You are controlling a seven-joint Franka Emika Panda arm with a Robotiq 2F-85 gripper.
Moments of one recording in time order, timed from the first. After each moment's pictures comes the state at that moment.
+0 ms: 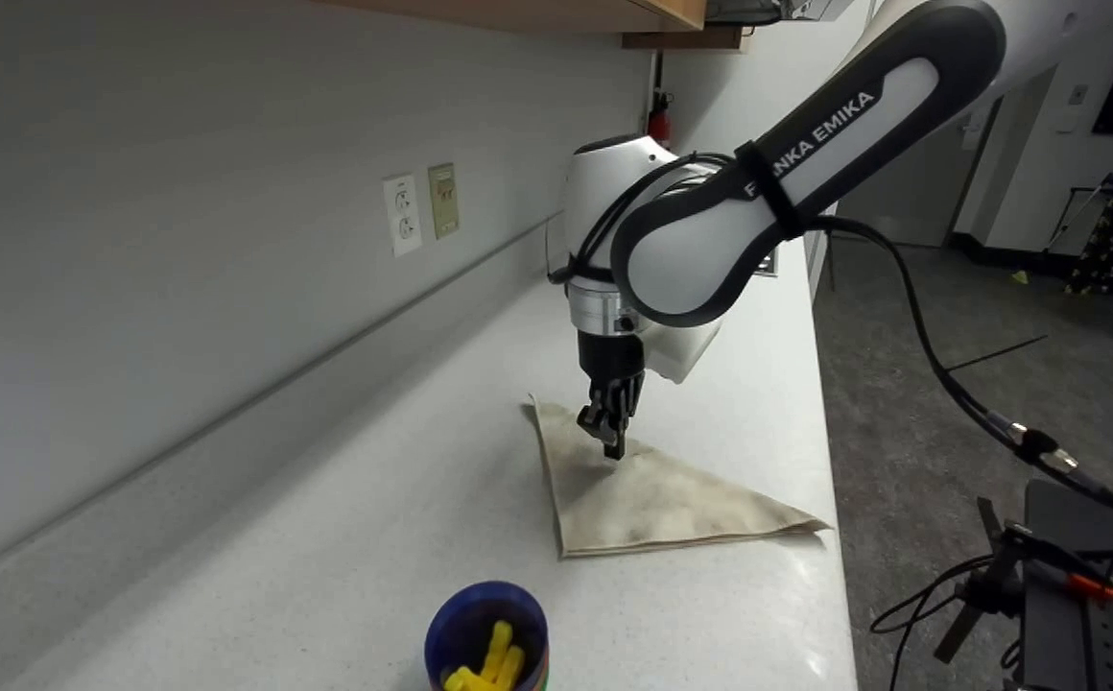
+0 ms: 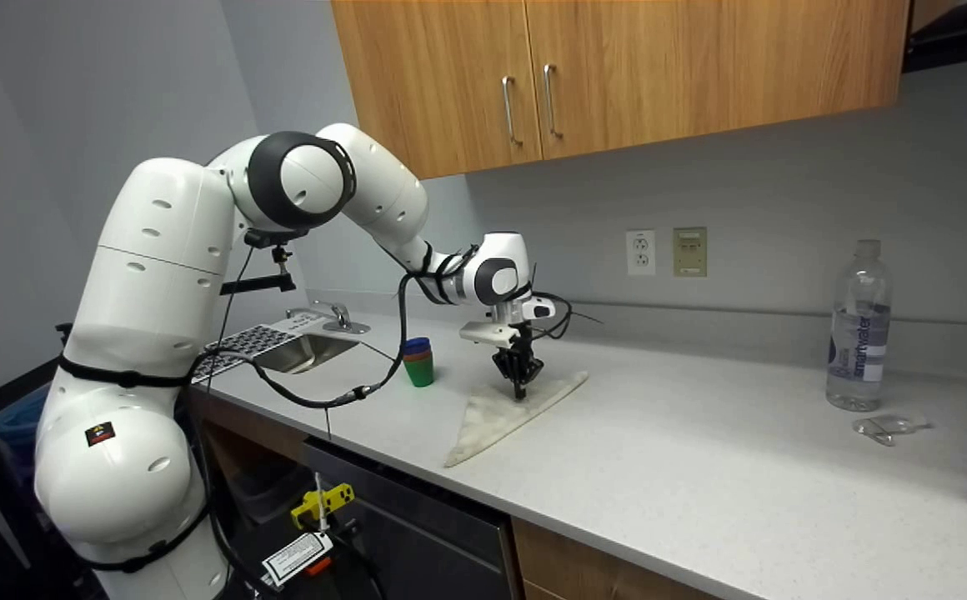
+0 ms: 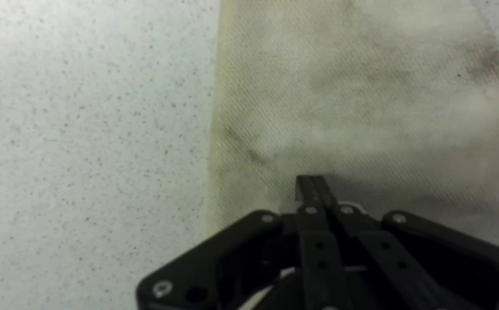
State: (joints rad) arm 0.17 0.55 0.05 -1.82 -0.08 2.31 0.10
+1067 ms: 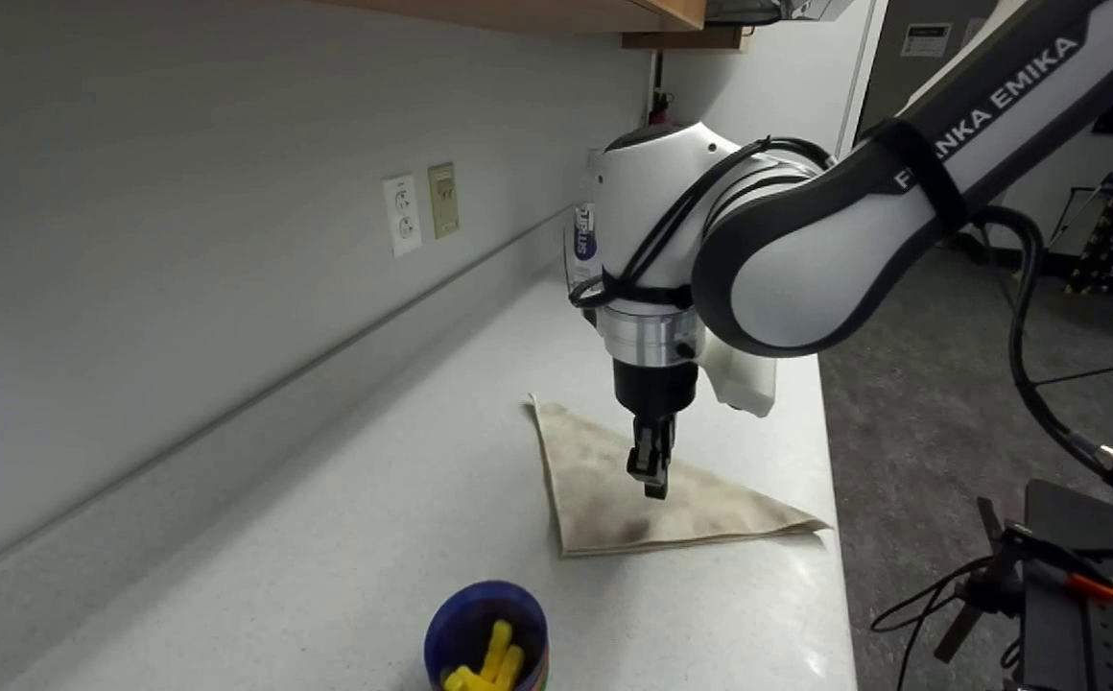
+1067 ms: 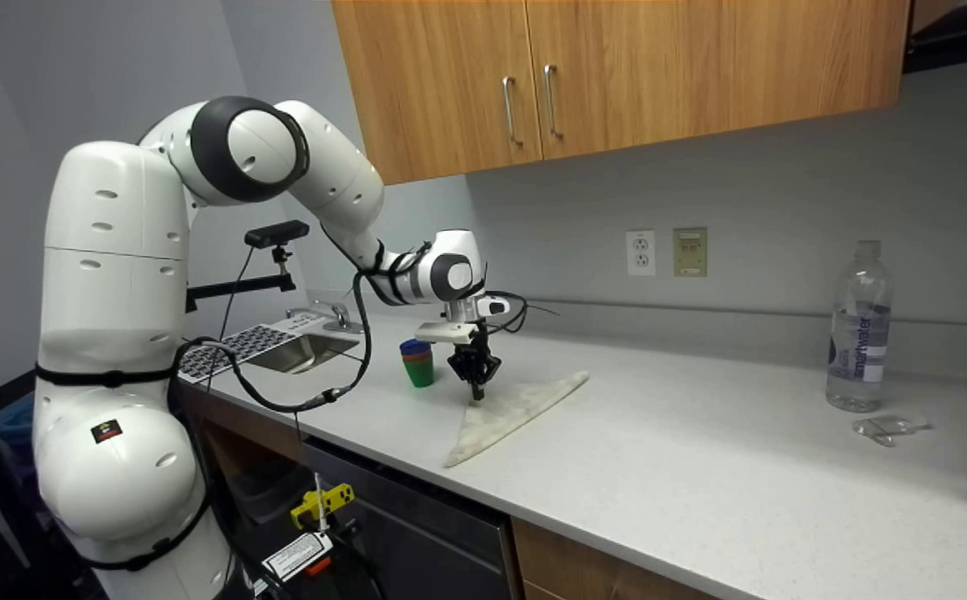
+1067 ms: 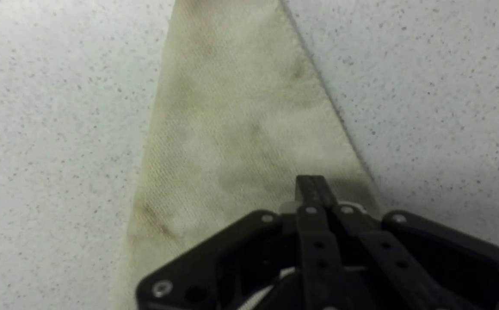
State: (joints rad) arm 0.22 0.37 0.12 -2.06 -0.14 2.34 0.08
